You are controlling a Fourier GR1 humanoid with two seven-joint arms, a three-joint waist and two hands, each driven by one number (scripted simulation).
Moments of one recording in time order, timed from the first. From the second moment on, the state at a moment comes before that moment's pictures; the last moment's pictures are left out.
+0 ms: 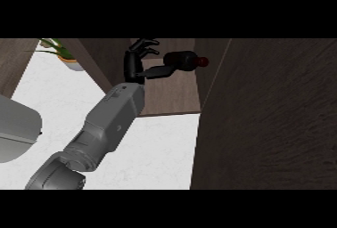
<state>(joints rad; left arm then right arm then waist) -1.15 0.00 0.05 -0.12 0.48 0.41 -0.75 -0.05 -0.02 0.15 -2.47 -0.05 0.12 0.58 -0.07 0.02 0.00</state>
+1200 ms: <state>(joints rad) -1.12 0.00 0.05 -0.10 0.43 0.45 -0.82 -0.07 -0.01 0.16 -2.45 -0.06 0.12 0.56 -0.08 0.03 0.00</state>
